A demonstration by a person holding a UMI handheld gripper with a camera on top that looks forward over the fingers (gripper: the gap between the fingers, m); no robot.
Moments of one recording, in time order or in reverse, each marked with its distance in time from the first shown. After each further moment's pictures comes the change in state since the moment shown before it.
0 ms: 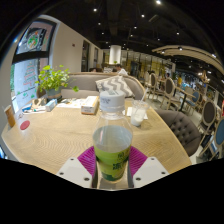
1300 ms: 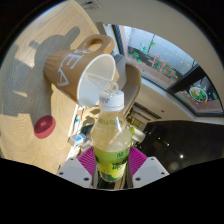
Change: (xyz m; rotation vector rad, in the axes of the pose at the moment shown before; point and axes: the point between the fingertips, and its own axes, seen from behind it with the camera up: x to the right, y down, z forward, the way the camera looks) arm -0.556 -0.208 0.028 0.166 0.338 -1.987
